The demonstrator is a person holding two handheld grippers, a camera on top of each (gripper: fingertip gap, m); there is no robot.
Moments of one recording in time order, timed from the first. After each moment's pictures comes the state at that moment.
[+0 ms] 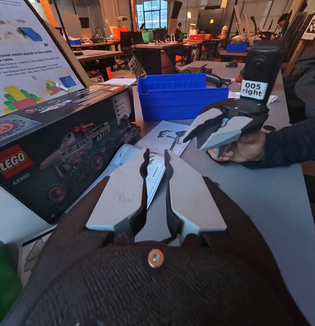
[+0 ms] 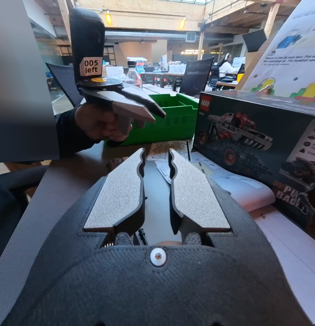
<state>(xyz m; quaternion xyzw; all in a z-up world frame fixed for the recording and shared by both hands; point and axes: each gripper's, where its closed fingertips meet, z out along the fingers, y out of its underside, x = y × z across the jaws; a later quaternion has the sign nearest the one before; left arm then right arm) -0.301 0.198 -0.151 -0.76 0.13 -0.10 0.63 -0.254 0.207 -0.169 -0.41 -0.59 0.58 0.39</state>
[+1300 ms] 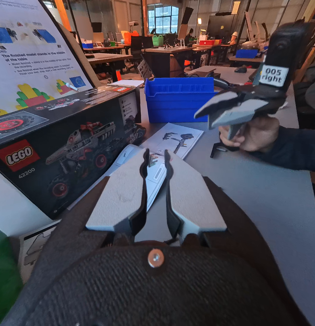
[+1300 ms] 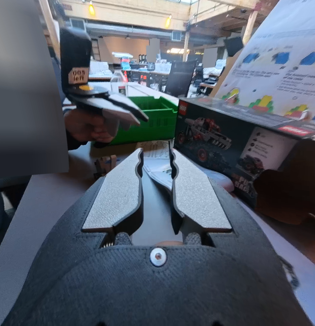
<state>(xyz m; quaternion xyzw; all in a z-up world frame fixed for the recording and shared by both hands) -0.304 0.199 -0.151 -0.75 0.11 -0.09 0.64 -0.226 0.242 -0.146 -0.42 -0.58 0.55 0.43</state>
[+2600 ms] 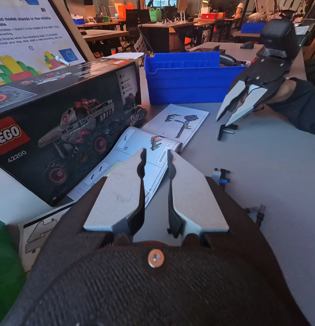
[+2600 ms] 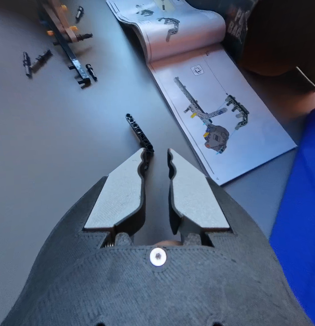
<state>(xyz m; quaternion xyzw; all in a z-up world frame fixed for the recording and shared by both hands) -0.312 0.201 -0.181 -0.78 0.12 -0.08 0.61 -0.118 0.325 -0.269 -0.53 -0.73 0.33 0.26</state>
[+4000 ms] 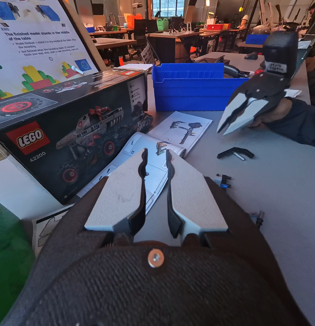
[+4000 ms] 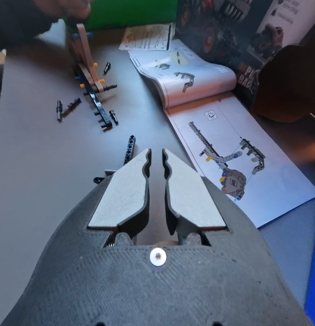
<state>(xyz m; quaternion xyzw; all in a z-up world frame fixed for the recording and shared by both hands) -0.322 0.196 -0.167 -0.77 0.10 -0.08 0.62 -0.157 0.293 -0.245 -0.51 -0.71 0.40 0.28</state>
